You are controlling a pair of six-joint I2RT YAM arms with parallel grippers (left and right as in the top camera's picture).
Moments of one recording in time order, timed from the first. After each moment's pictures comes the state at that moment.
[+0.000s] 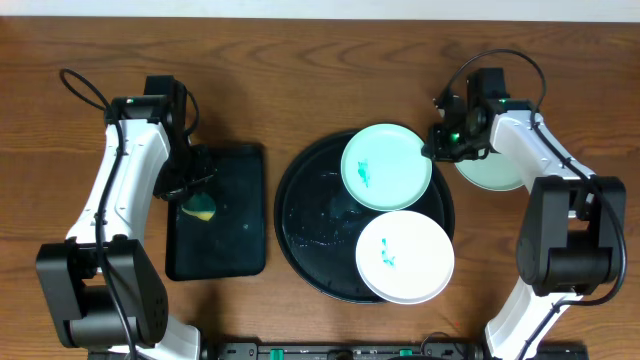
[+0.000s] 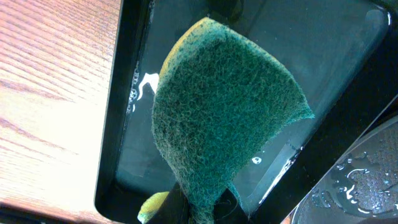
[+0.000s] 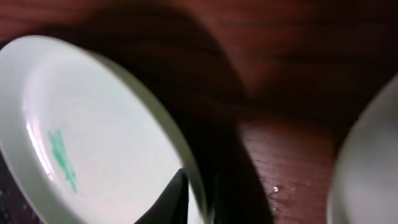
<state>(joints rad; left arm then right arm) 0.04 1.71 1.35 -1.24 0.02 -0.36 0.03 1.97 1.35 -0.72 -0.36 0.04</state>
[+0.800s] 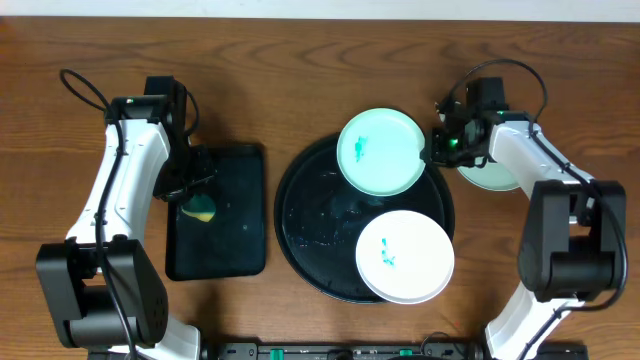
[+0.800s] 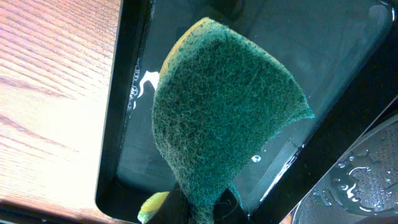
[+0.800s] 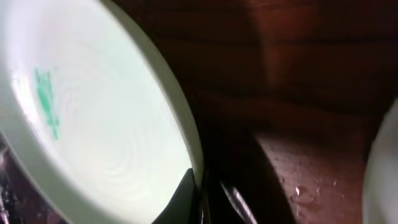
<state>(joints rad) 0.04 1.71 1.35 -1.25 0.02 -0.36 0.03 1.94 1.25 -0.61 -0.40 0.13</state>
